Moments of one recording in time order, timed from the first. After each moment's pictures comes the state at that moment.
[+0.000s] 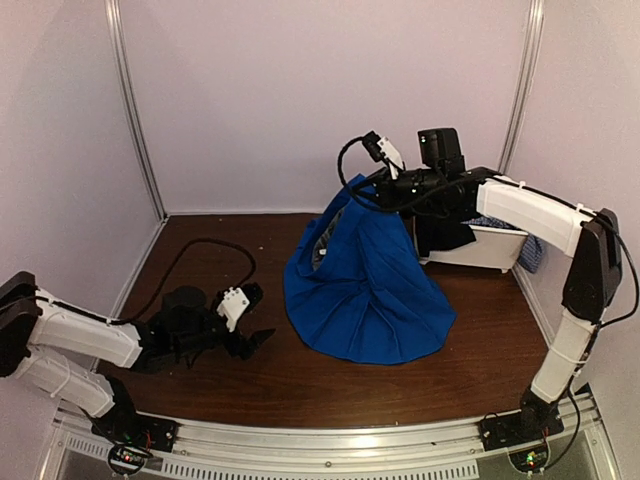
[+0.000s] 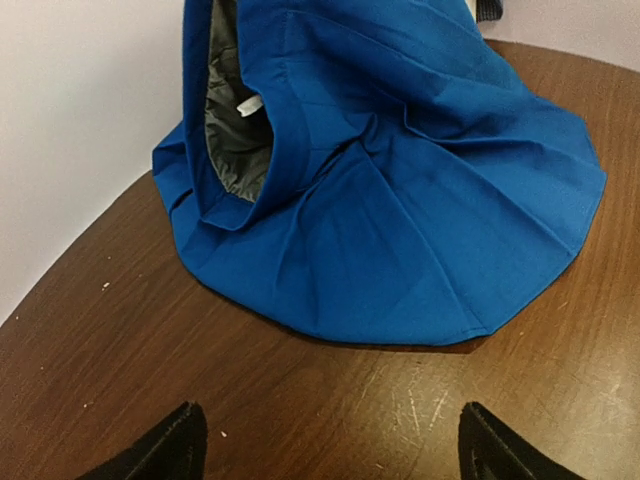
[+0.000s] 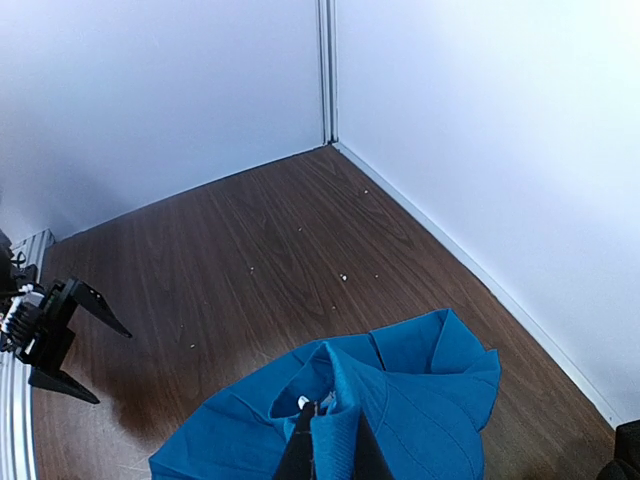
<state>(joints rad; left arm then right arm) -0.85 1.26 0.31 0.57 -0.06 0.22 0.51 1.77 1.60 -0.21 -0.54 -0.18</state>
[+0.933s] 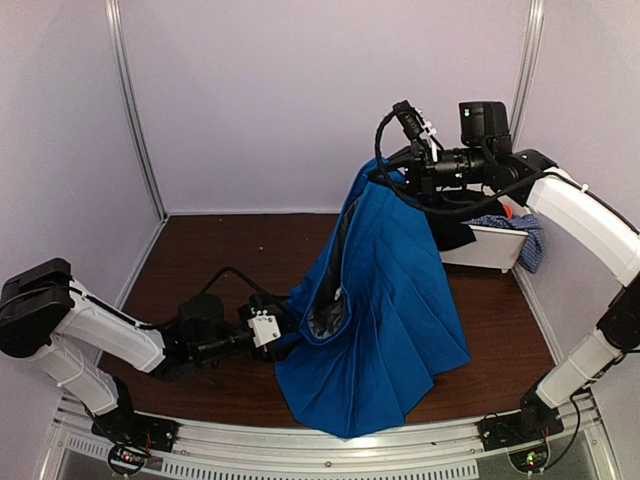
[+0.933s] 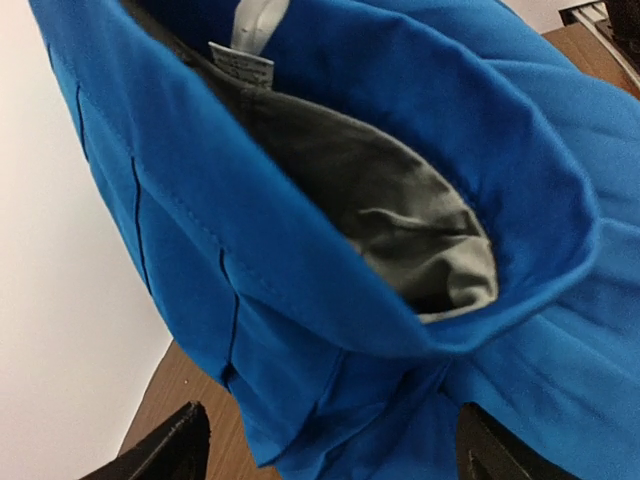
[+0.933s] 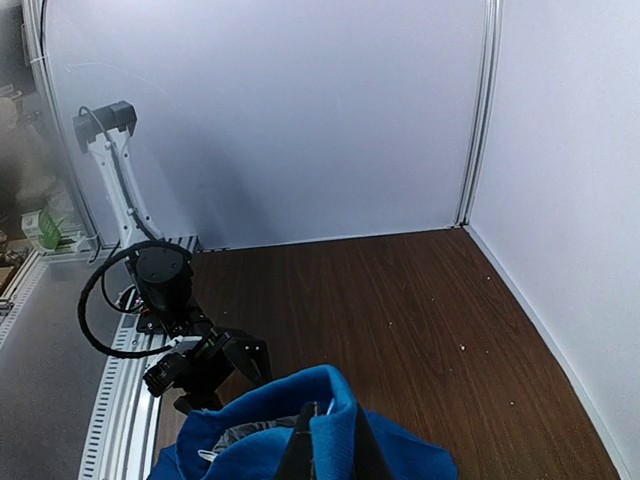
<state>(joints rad) -1.00 1.48 0.38 0.90 -0.02 0.64 0.52 1.50 1.61 -0.39 -0.88 -0.24</state>
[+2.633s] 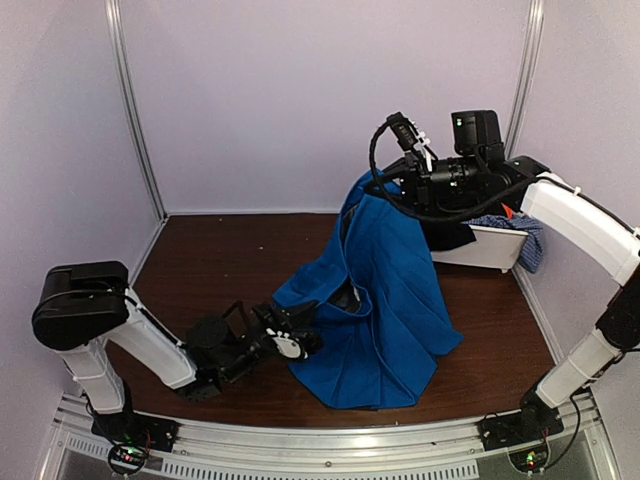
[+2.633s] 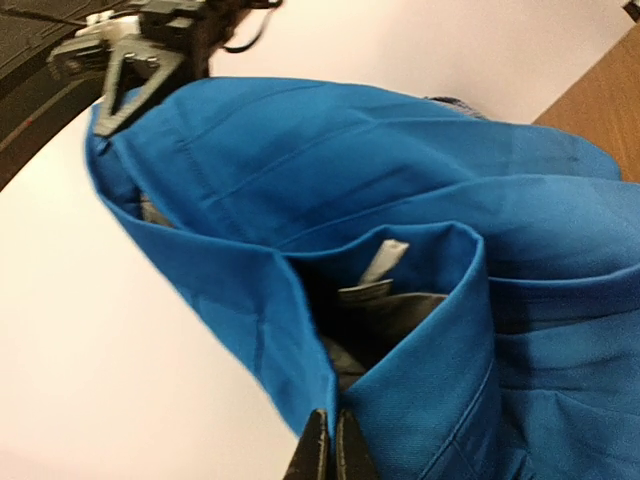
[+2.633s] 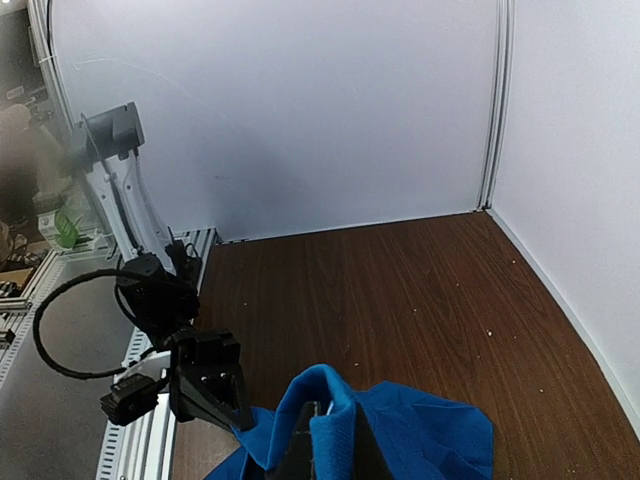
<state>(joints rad) -1.19 1.80 0.46 1.49 -0.27 1.05 0.54 1.51 1.56 -0.38 -0.91 -0.21</state>
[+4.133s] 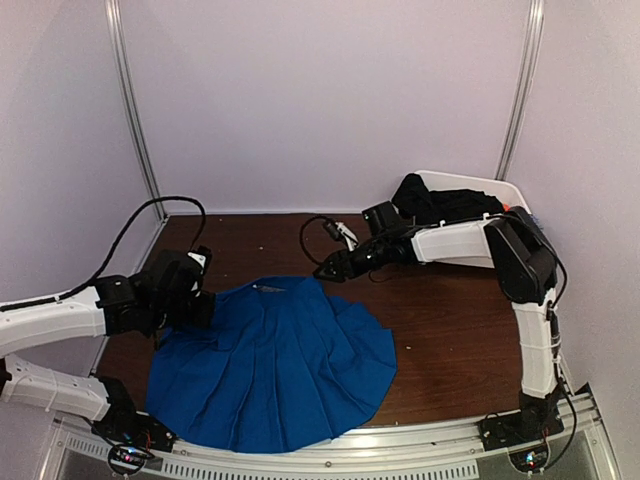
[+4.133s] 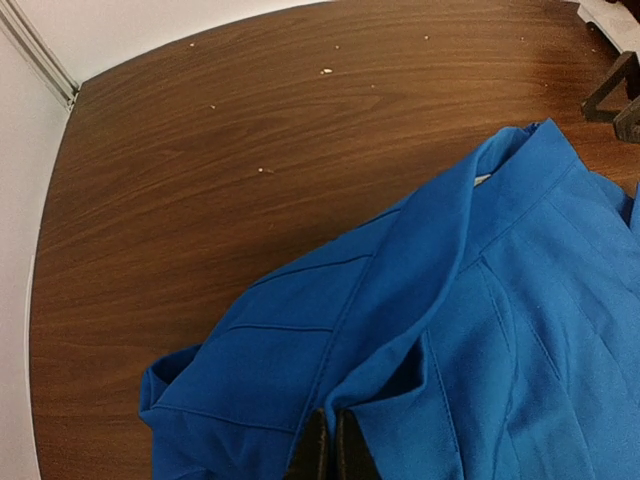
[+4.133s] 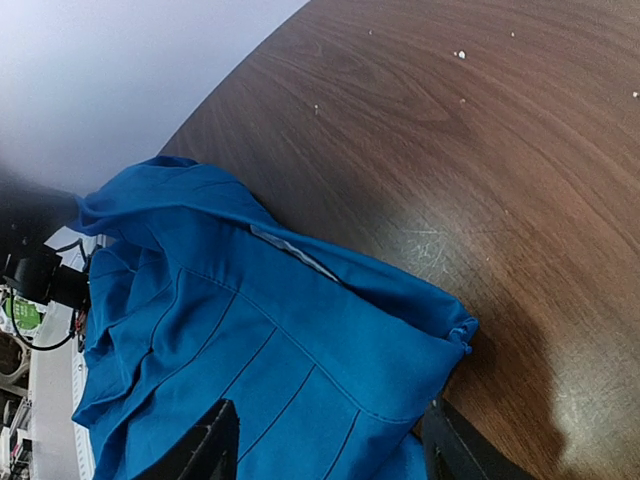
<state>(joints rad) -0.80 1.06 0.67 -0.44 -0.45 -0.38 0.61 2.15 1.50 -0.03 -0.71 0.19</state>
